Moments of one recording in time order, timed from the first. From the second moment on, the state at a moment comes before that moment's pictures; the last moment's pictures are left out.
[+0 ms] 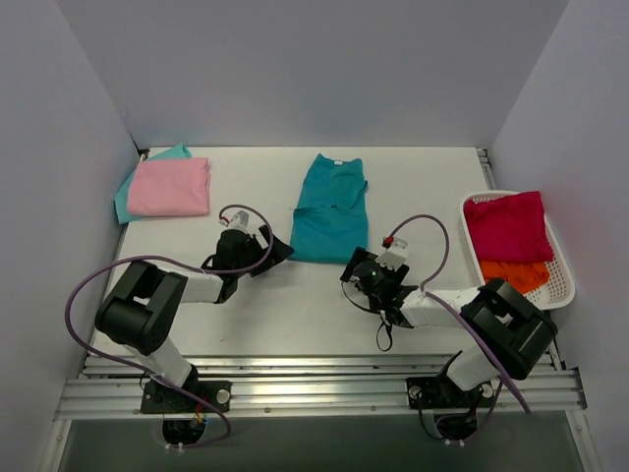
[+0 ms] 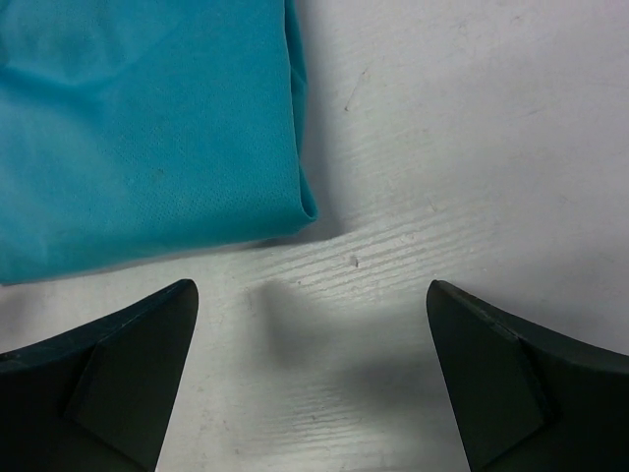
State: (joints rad) left arm -0.41 1.66 0.58 0.56 0.15 -0.87; right arm 0.75 1.46 0.44 0.30 0.62 0.89
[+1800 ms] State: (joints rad) left arm -0.46 1.86 0.67 0.67 0.20 -0.96; right arm 0.62 1.66 0.50 0.54 0.51 0.86
